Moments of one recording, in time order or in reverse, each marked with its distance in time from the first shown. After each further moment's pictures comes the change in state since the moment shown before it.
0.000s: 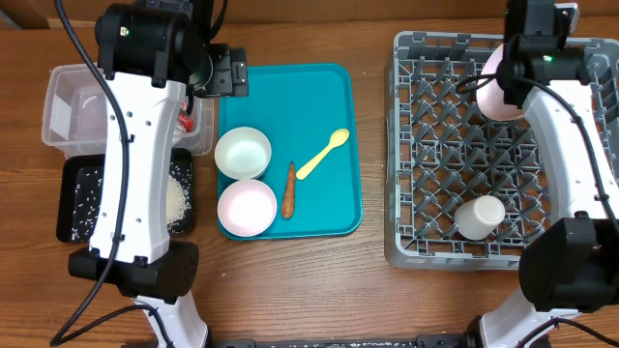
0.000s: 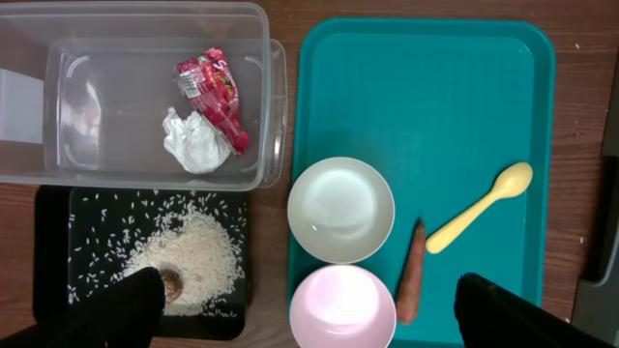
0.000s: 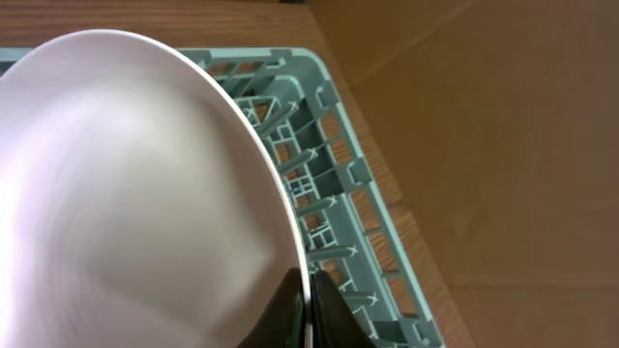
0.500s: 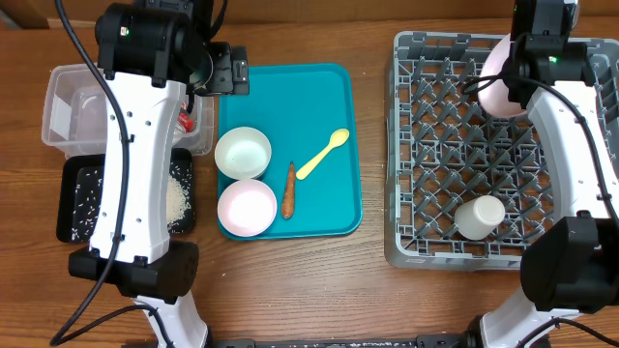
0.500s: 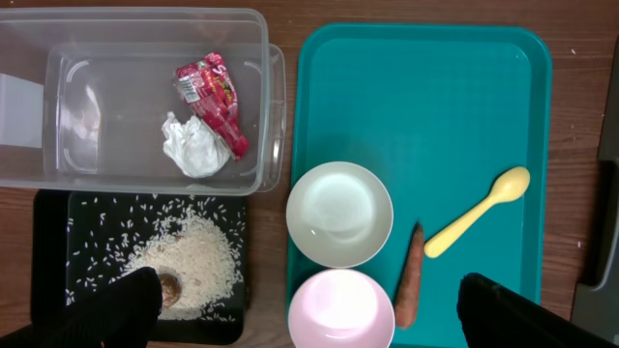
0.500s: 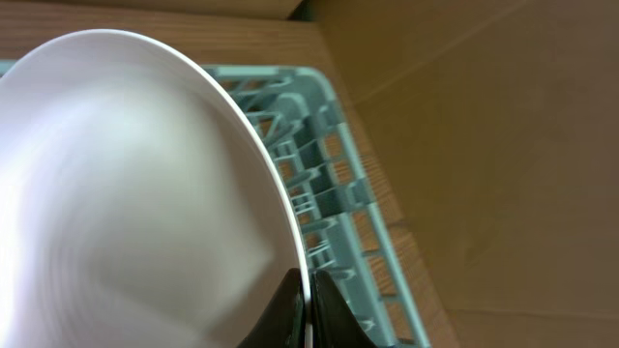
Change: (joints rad) left arm 0.000 0.000 0.000 0.011 0.000 0.000; right arm -0.018 0.000 -0.010 0.079 -0.013 -0.095
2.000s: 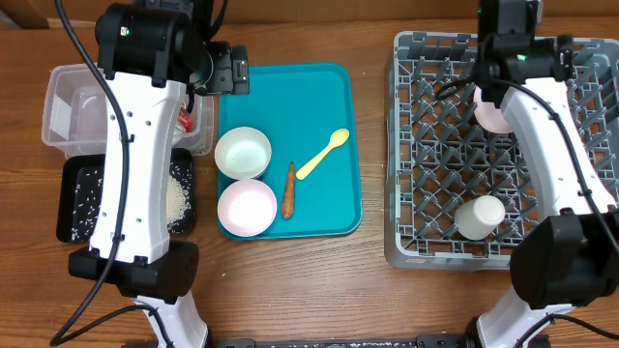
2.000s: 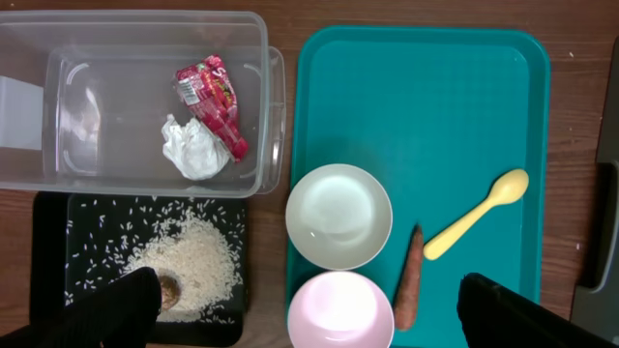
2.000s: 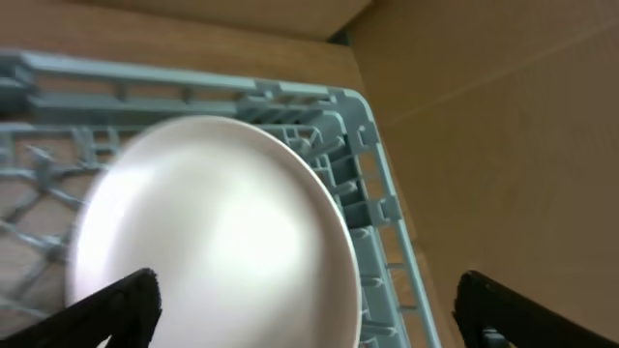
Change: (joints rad) left arm 0.000 0.000 0.000 0.006 0.000 0.000; right arm 0.123 0.019 0.033 -0.040 0.010 0.005
